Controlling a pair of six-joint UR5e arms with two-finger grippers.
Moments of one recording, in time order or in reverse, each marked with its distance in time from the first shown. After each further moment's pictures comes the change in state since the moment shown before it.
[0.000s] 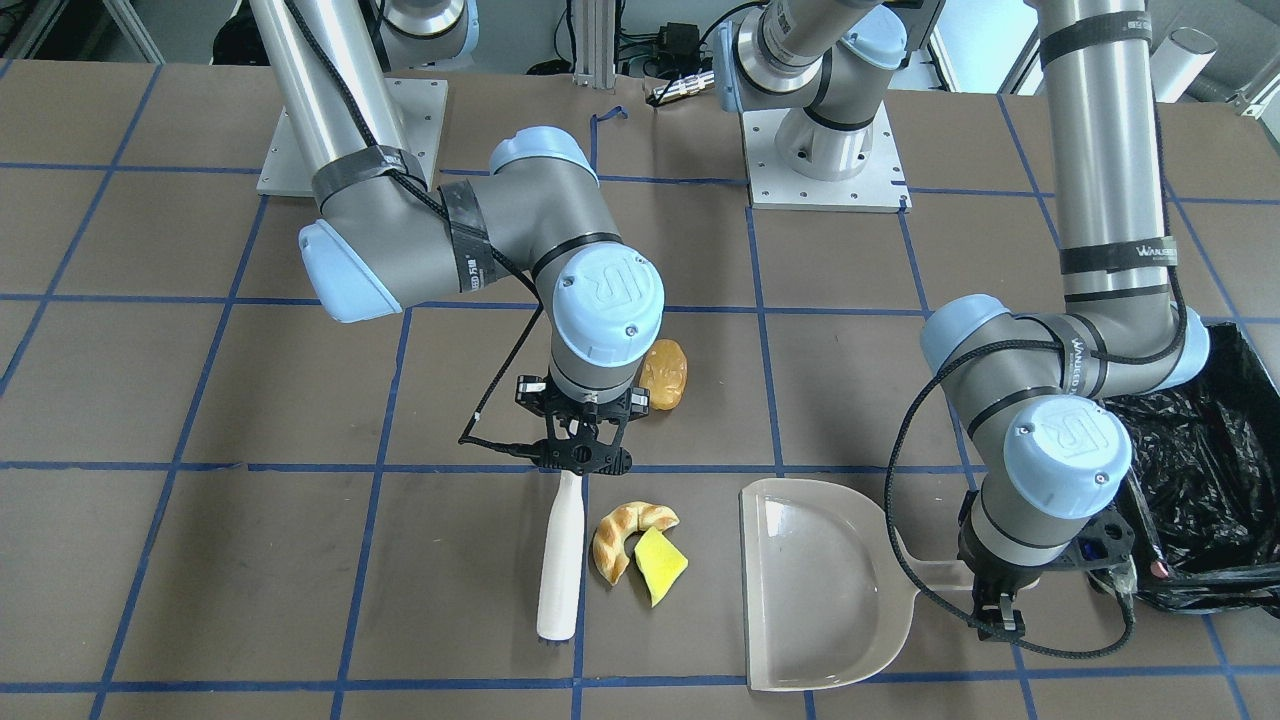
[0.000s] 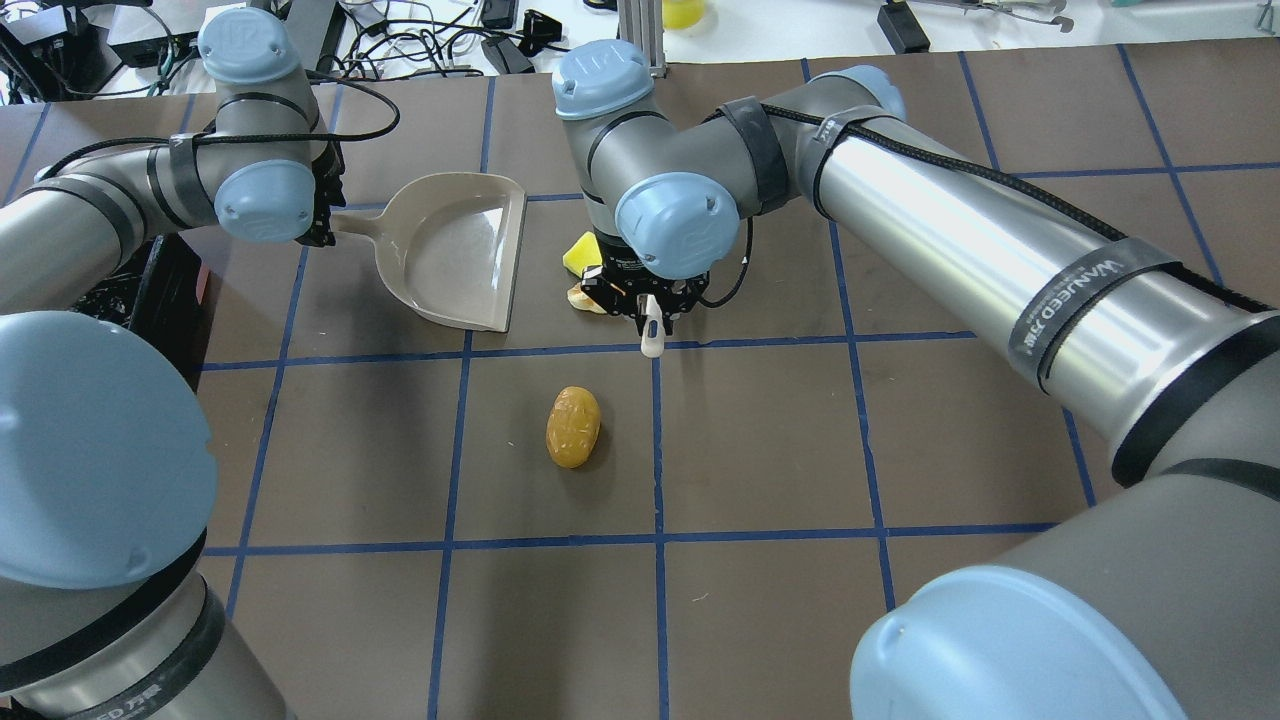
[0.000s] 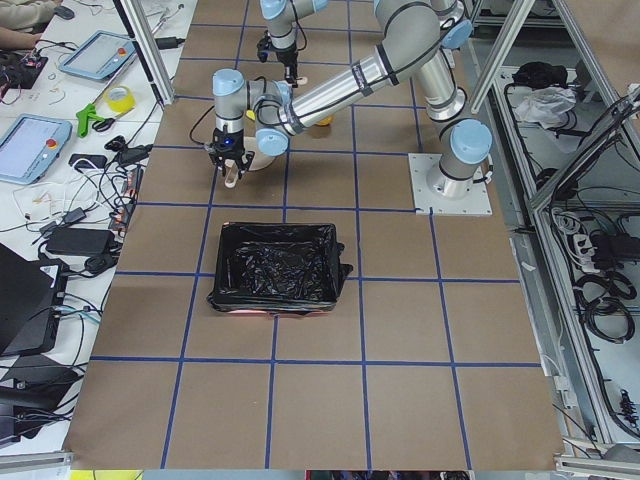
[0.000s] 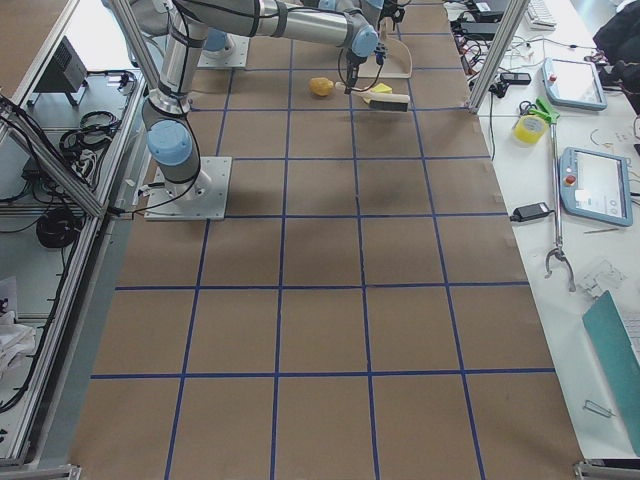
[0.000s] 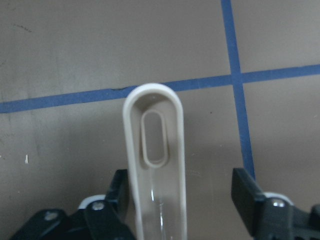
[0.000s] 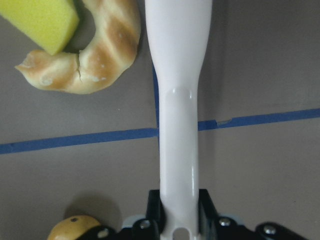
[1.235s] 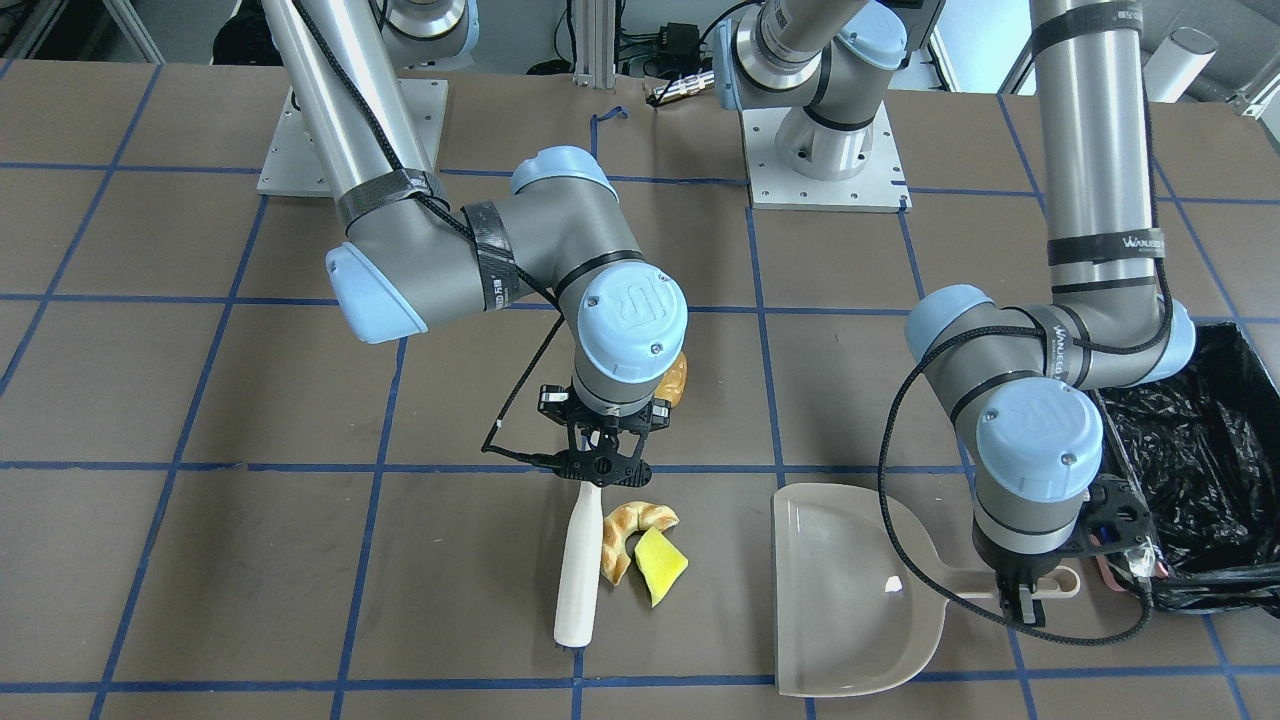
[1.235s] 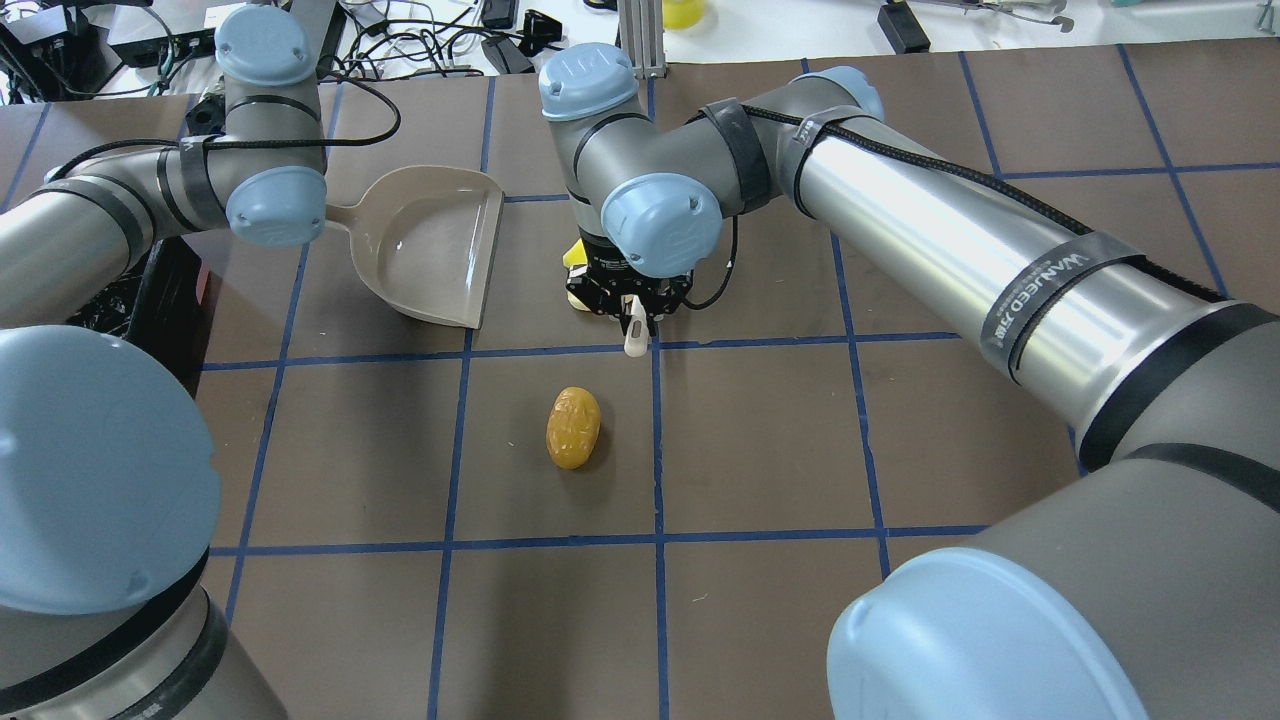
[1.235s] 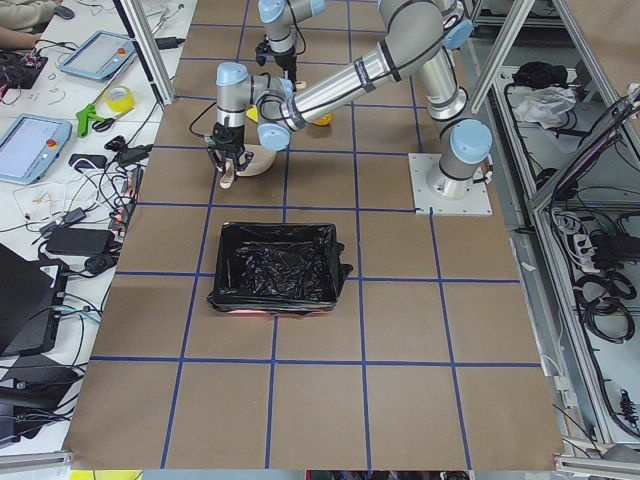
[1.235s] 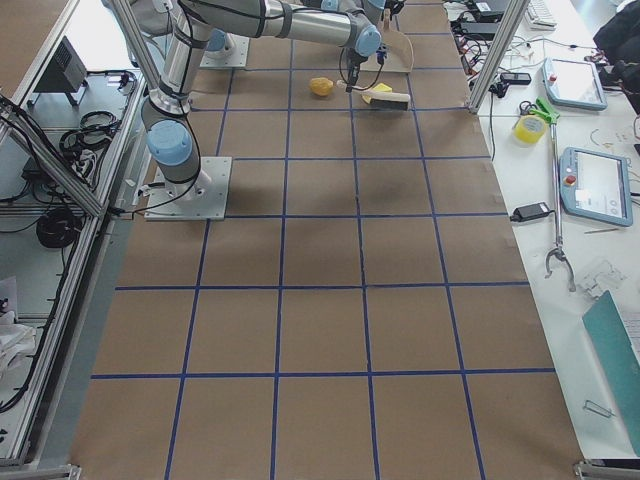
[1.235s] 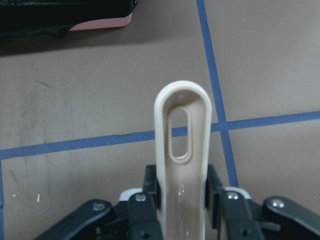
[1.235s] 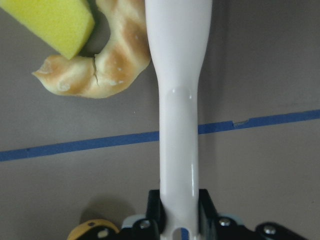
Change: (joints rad) left arm -0.023 0.012 -0.020 0.060 0.163 0.006; right arm 0.009 0.021 -0.020 -0.003 0.020 0.029
